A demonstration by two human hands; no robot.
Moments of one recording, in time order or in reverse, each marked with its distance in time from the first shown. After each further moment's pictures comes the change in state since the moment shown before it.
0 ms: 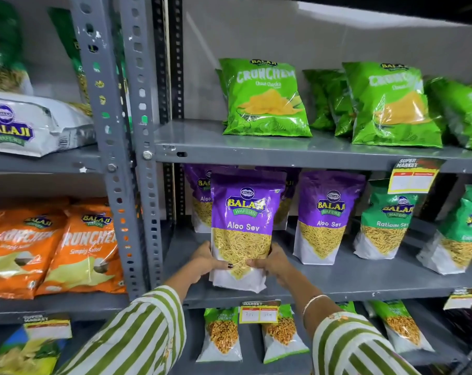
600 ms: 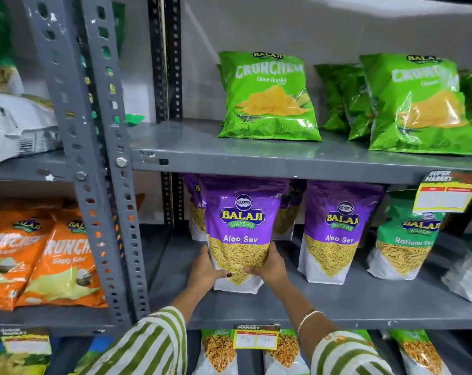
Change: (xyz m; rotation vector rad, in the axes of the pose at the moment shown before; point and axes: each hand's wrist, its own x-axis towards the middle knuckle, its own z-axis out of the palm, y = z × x) left_hand 0.043 -0.002 0.032 0.049 0.306 0.115; right_hand 0.056 0.008 -0.006 -0.237 0.095 -0.142
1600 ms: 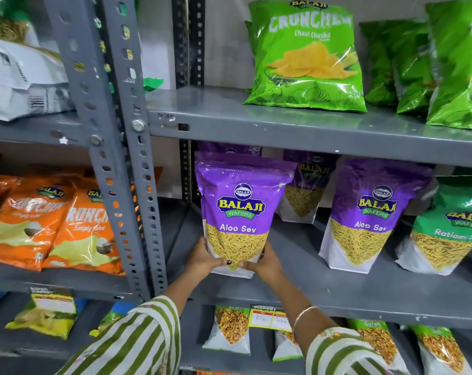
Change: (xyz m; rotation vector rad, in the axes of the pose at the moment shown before) left_hand 0.004 -0.048 -0.019 -0.095 0.009 -0.141; right_hand -0.003 0.028 0.055 0.018 -0.148 0.118
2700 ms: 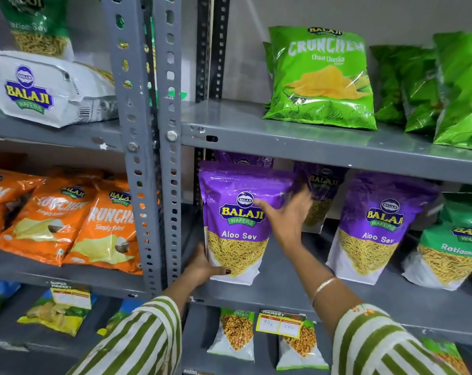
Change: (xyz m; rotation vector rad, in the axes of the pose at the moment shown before) left_hand -0.007 -0.015 -0.034 0.002 -0.096 -0.033; right_hand -0.022 -0.130 -0.018 -0.173 0.515 -0.398
